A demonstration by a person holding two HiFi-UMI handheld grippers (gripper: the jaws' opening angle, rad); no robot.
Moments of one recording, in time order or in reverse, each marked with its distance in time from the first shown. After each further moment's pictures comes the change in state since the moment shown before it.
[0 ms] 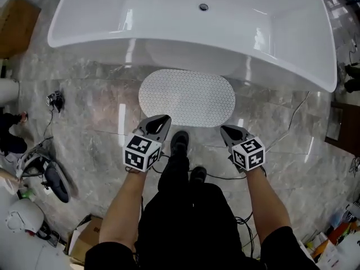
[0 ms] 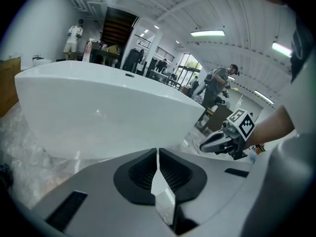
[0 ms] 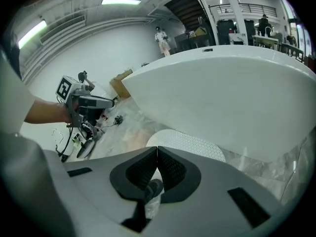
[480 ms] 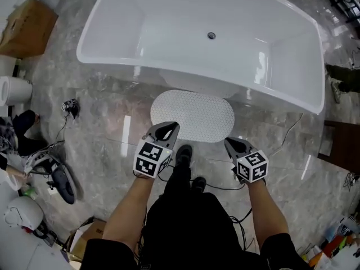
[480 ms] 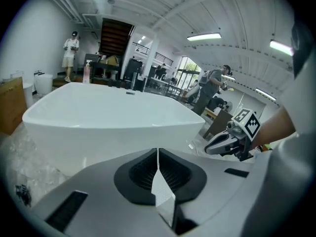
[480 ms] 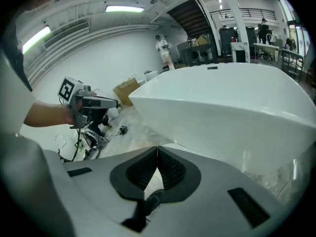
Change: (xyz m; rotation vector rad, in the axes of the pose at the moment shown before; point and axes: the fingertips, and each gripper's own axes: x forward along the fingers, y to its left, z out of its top) left arm -0.082 -0.016 0.130 0.050 -0.055 0.058; right arm -0.089 0.043 0.115 -0.010 -0.058 0.005
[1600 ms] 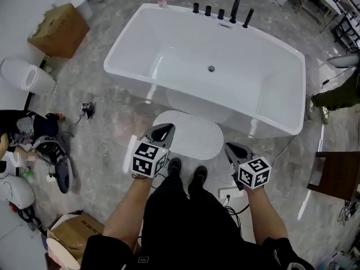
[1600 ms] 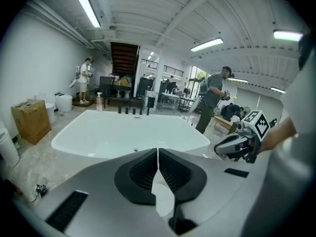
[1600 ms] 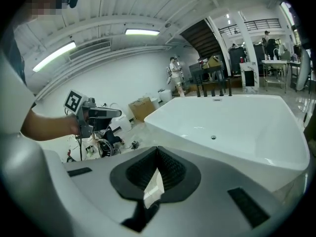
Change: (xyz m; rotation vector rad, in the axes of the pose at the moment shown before) left arm -0.104 -0.137 0.137 -0.007 -0.147 0.216; right arm -0.209 0.005 0.090 -0.107 -0.194 0.115
